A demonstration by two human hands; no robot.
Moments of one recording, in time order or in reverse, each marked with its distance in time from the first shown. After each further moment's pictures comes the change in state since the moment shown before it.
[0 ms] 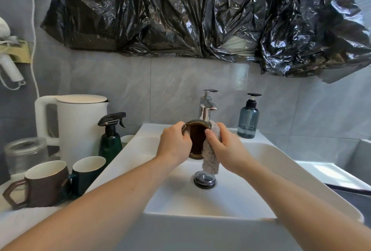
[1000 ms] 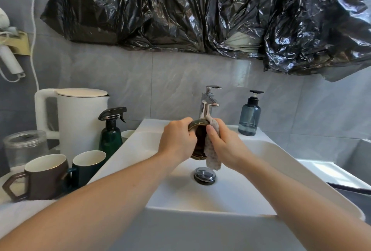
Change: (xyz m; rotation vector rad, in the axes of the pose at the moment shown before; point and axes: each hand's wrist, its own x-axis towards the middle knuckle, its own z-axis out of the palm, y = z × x) left_hand -0.004 0.005 -0.001 0.124 0.016 0.096; right_hand 0.001 -0.003 0.001 -0.073 -0.050 -0.038
